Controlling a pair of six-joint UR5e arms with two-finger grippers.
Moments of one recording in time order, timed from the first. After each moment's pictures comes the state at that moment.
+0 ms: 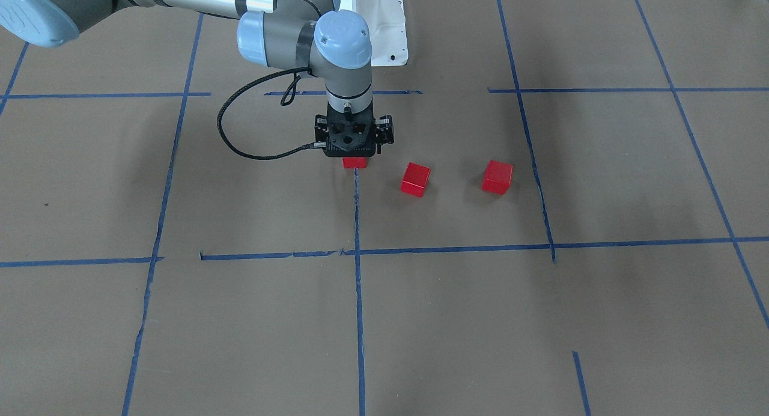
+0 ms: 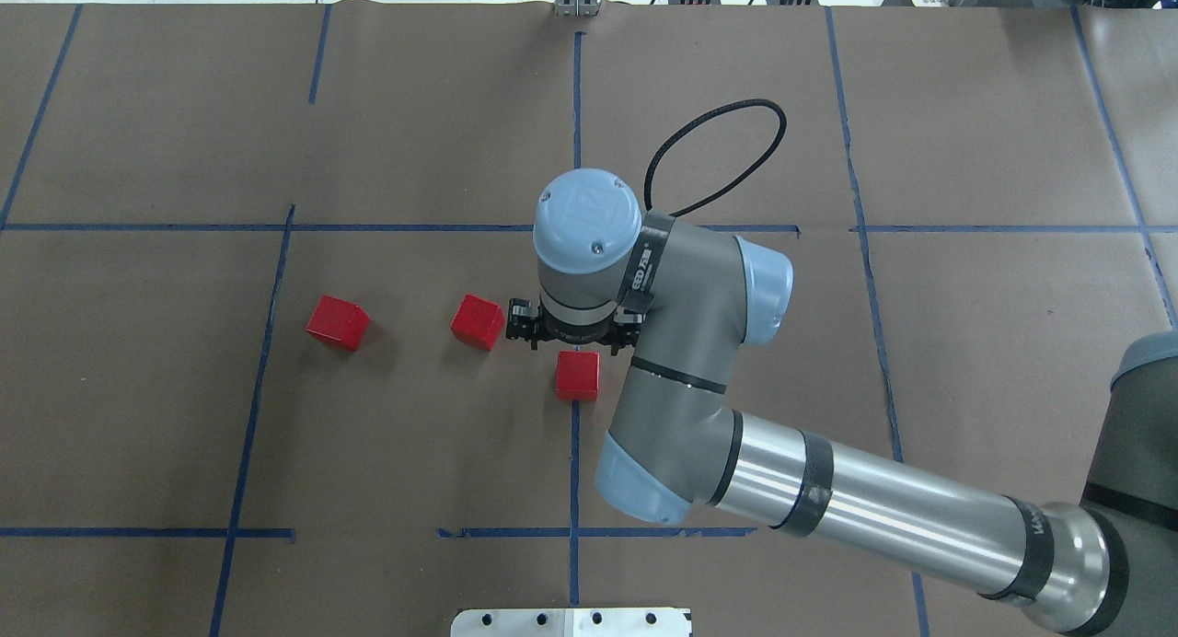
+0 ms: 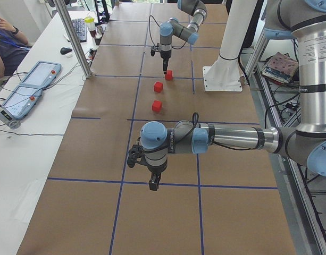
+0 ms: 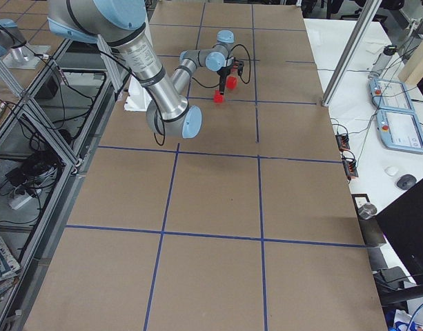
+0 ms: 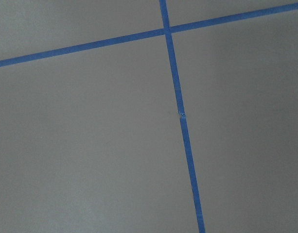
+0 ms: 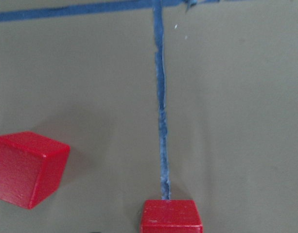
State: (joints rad) left arm -1.59 -1.40 -1.81 -1.47 -2.32 0.23; right arm 0.51 -0.73 1.57 -1.65 1.95 1.28
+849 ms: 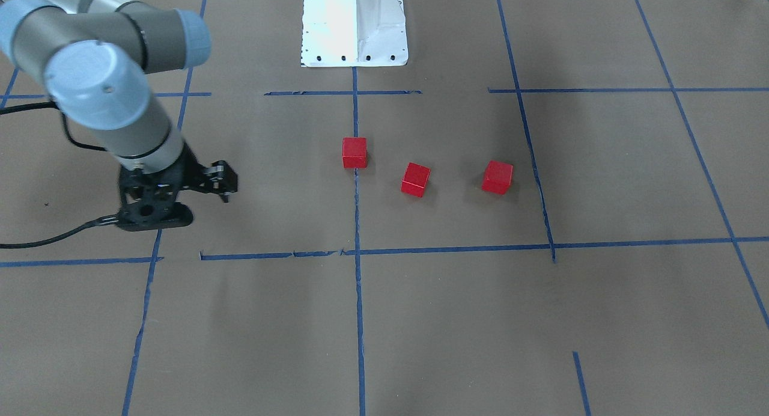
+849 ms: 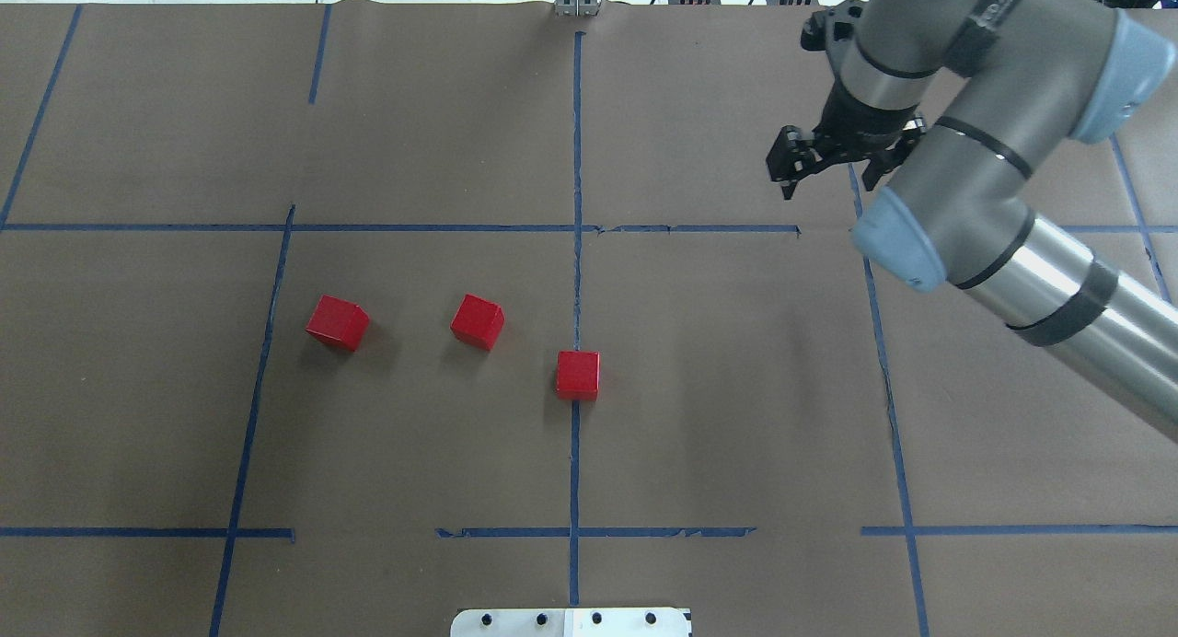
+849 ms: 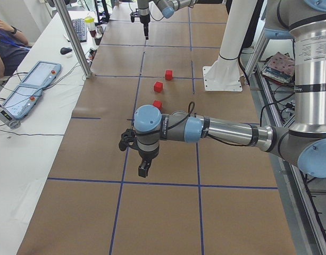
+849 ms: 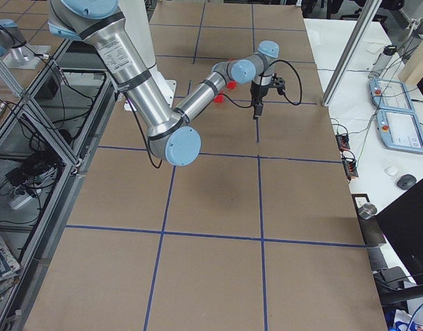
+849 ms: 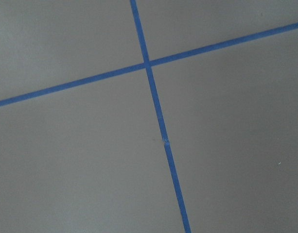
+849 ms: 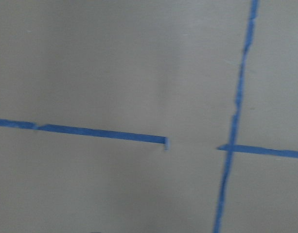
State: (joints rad) left arm -1.58 -1.47 -1.84 -1.52 -2.32 0.22; right arm 0.96 -1.04 1.72 -1.82 2.16 0.61
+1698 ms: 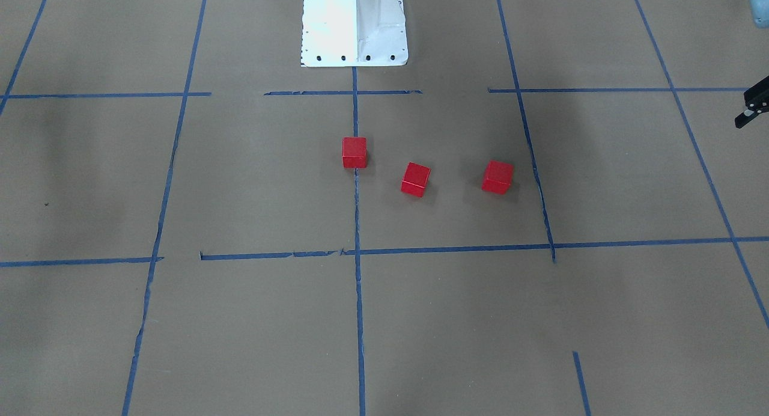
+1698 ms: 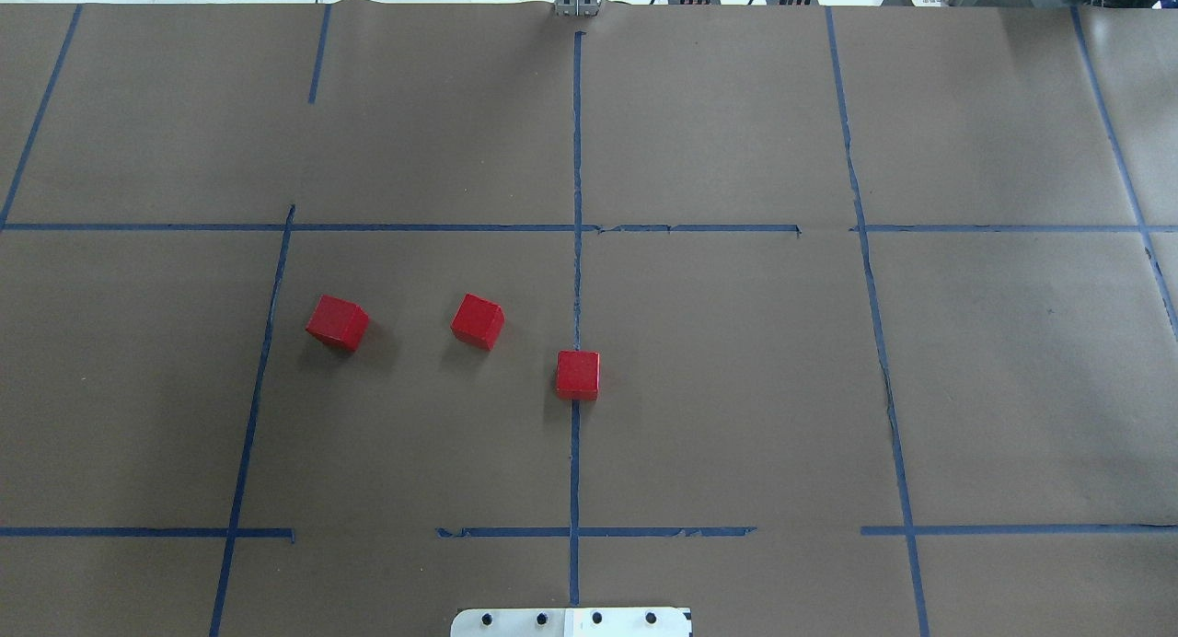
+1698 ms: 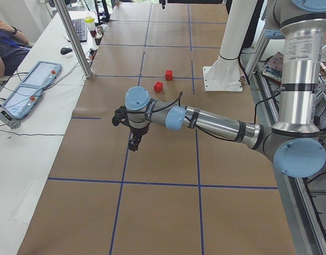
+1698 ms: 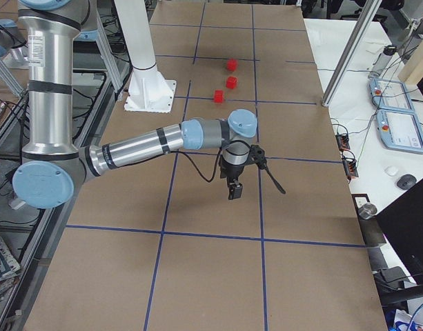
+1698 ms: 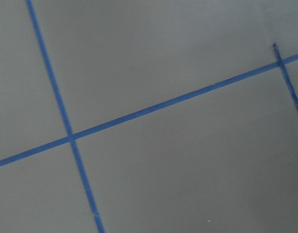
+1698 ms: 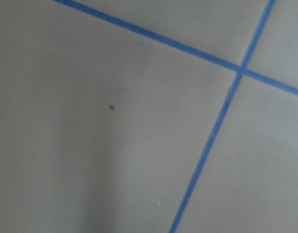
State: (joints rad) left arm -1.38 -1.57 -1.85 -1.65 -2.42 -0.01; right arm 1.44 -1.72 1.96 -1.81 2.27 -0.24
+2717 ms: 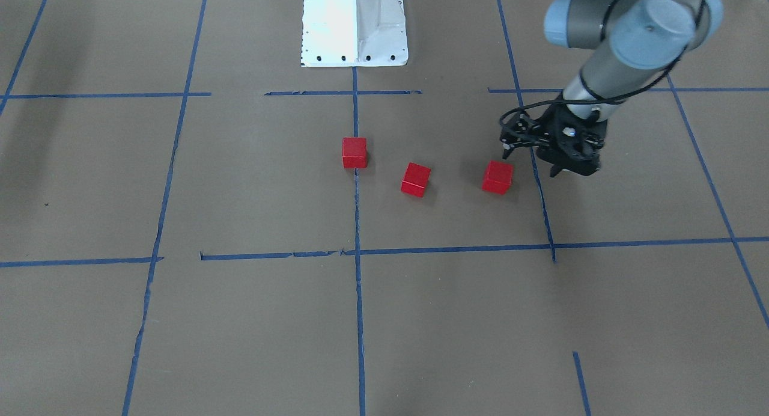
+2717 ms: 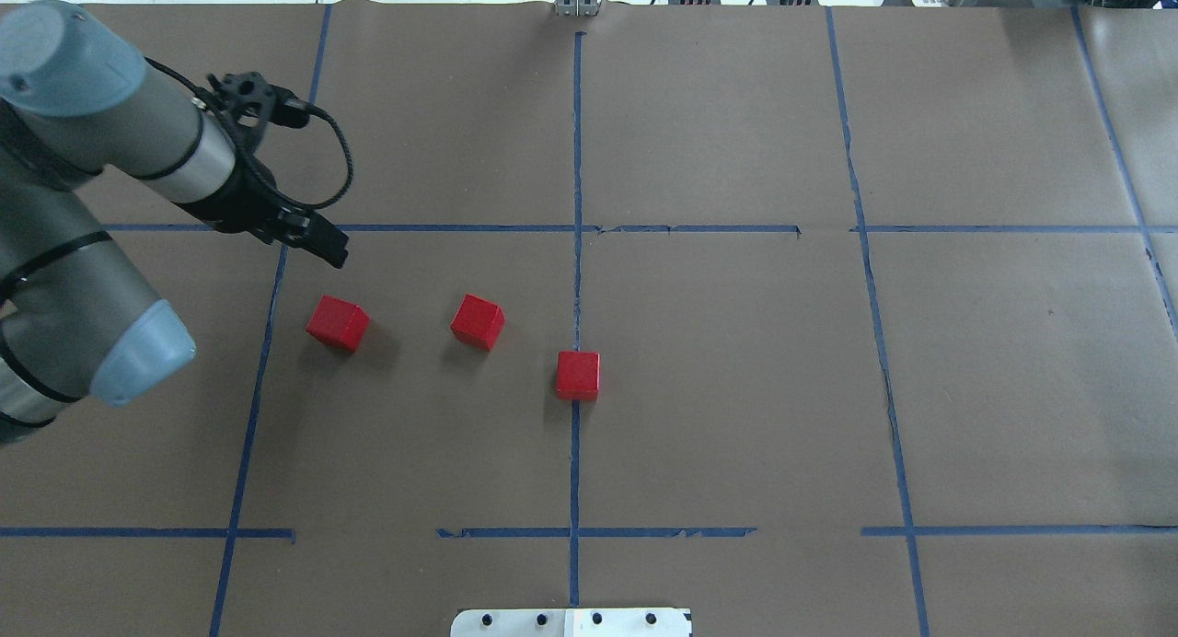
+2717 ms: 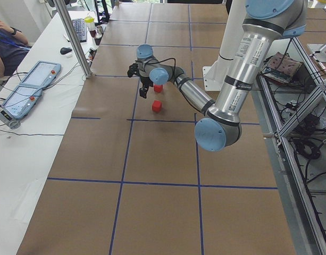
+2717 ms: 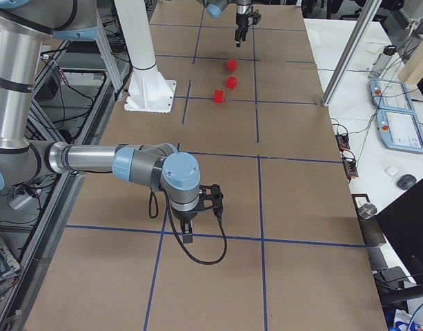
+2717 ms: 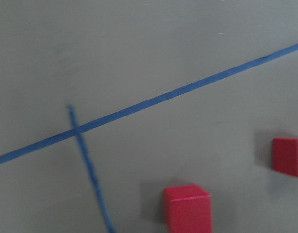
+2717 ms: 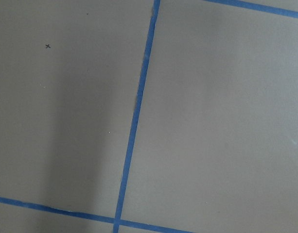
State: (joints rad) left arm -0.80 -1.98 -1.84 -1.68 -2.14 -0.68; right arm 1.70 -1.90 1.97 -1.80 2.31 -0.37
